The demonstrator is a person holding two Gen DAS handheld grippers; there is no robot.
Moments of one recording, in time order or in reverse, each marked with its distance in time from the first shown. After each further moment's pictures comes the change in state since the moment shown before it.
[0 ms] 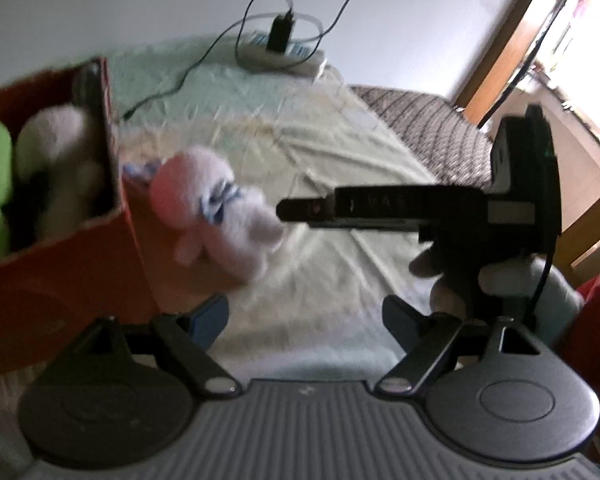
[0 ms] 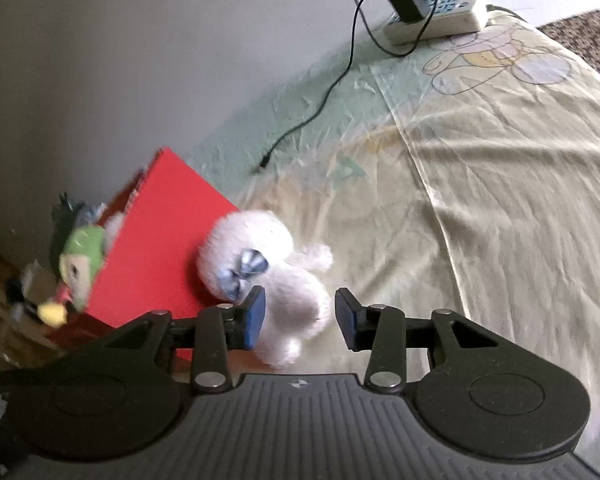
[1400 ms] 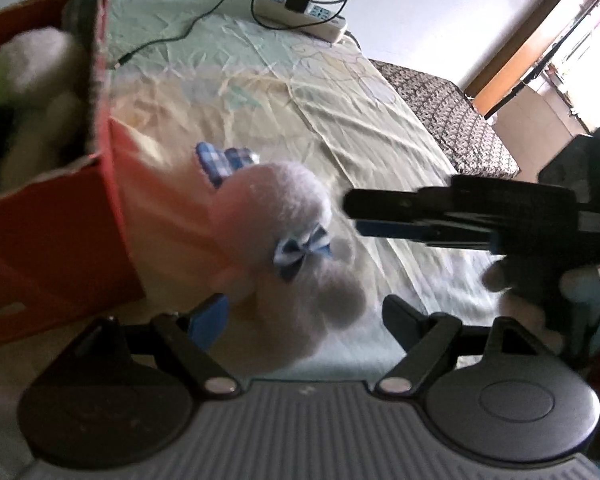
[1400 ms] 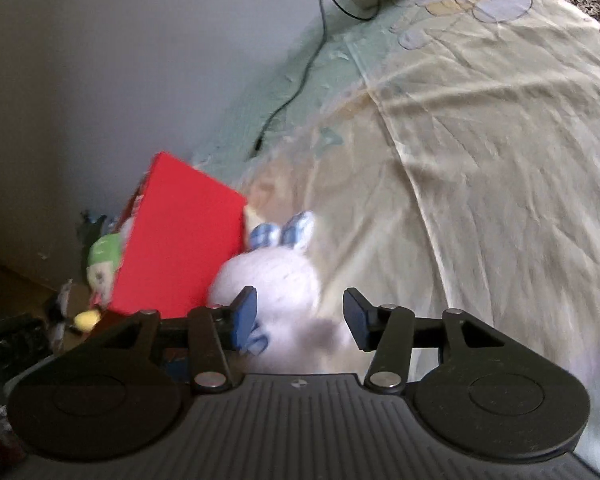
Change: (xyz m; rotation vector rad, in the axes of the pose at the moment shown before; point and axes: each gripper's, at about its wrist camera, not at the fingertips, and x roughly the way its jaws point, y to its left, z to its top) left arm 0.036 0.021 0.006 -0.090 0.091 -0.065; right arm -0.015 -0.027 -0.006 0.180 0.083 0.087
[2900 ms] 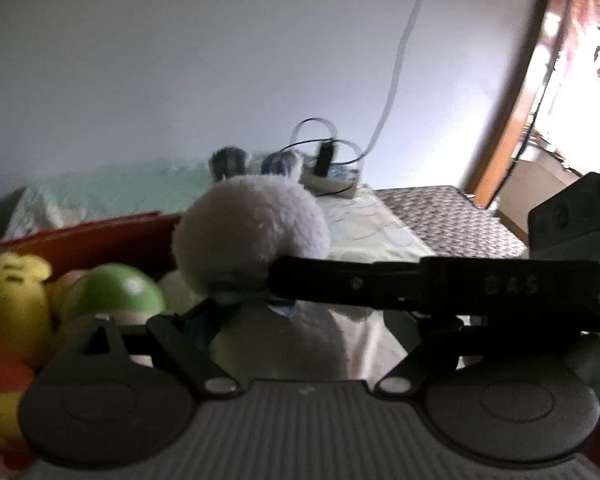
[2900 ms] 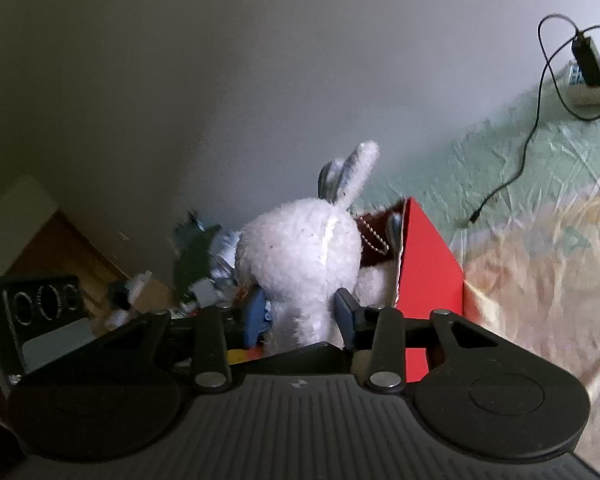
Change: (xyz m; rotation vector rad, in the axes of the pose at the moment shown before) left arm -0.136 0.046 0.030 0.129 -0.380 0.088; right arm 0.033 0.168 0.000 -0.284 -0.149 0.251
